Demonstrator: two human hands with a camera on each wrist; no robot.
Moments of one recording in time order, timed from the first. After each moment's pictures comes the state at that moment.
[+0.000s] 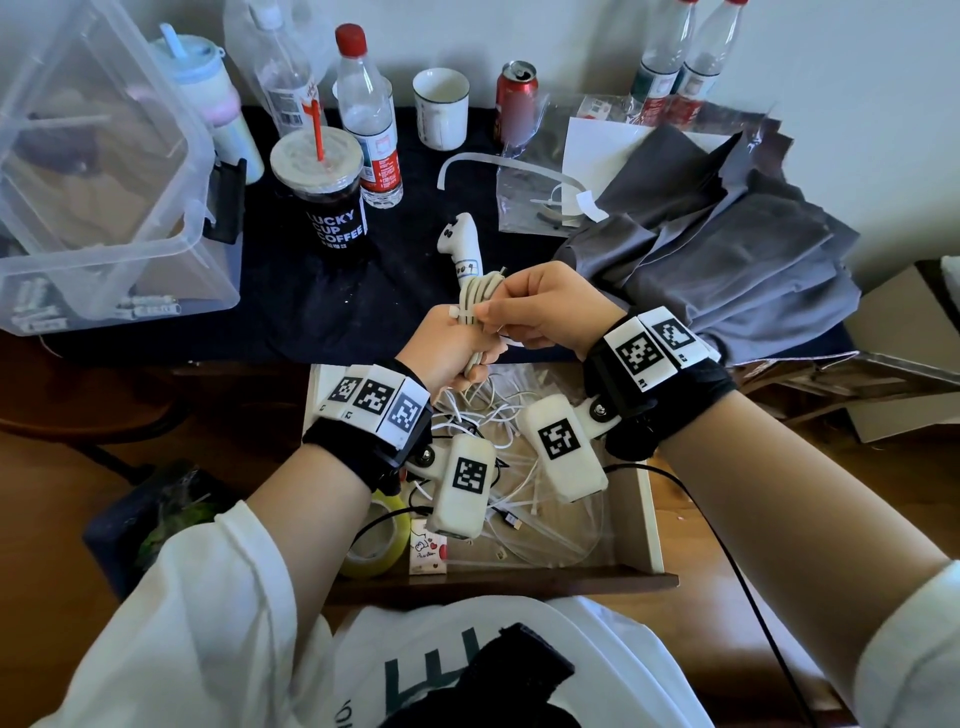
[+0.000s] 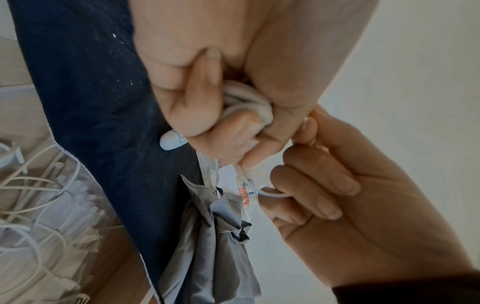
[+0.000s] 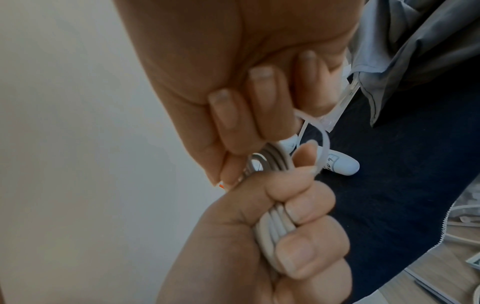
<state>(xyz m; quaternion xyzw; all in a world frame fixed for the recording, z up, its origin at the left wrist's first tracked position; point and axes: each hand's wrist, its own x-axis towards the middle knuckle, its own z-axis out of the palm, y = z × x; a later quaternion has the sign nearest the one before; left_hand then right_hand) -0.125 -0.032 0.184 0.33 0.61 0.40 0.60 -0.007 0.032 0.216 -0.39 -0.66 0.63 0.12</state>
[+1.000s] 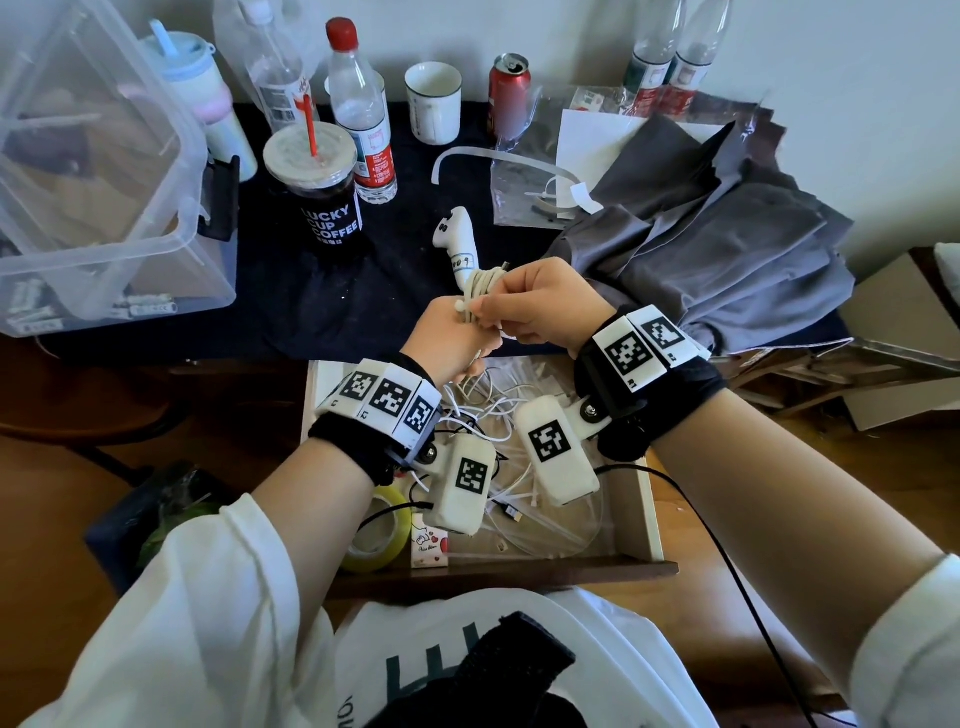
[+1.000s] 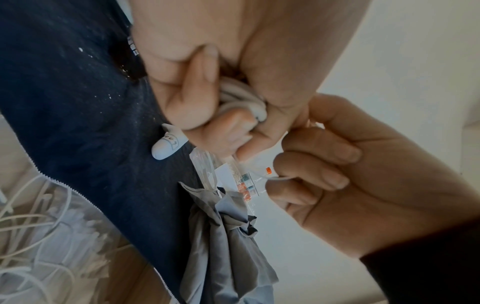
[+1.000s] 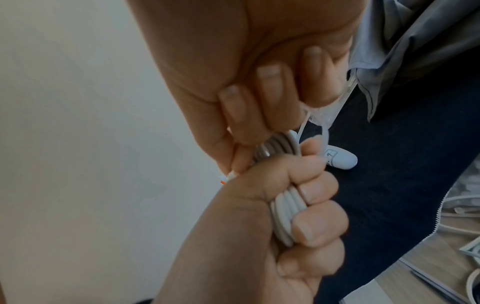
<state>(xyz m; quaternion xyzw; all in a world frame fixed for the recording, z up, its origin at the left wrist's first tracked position) -0.116 -0.025 0.181 0.36 0.71 0.33 0.51 -0.009 0.025 0.209 -0.42 -0.66 0.60 0.16</state>
